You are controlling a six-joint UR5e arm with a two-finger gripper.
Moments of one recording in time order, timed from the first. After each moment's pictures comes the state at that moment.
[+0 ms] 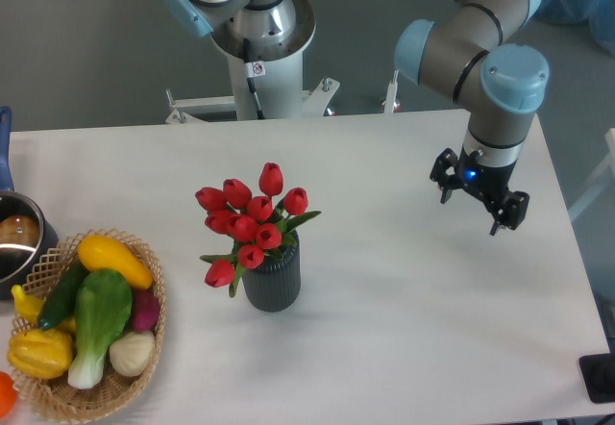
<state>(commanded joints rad) 2.77 -1.95 -1.69 -0.96 1.51 1.54</state>
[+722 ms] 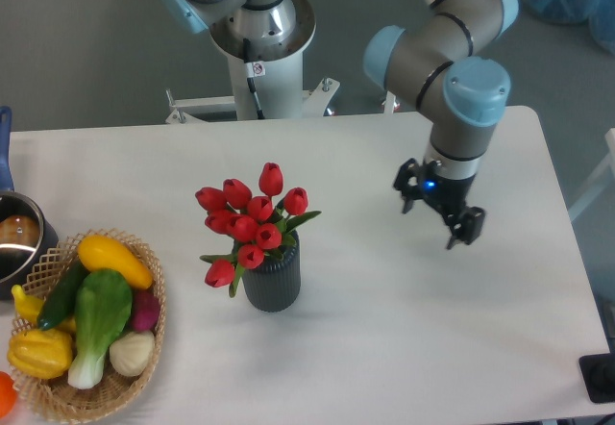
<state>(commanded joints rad) 2.71 -1.85 -1.83 -0.96 1.20 1.55</state>
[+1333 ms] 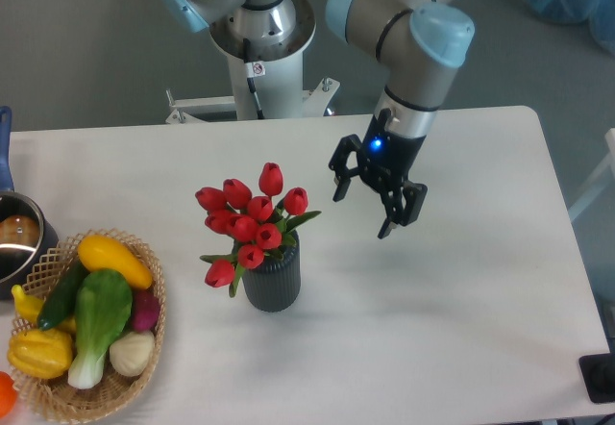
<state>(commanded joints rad) 2.73 -1.68 -1.87 -0.97 1.03 1.52</state>
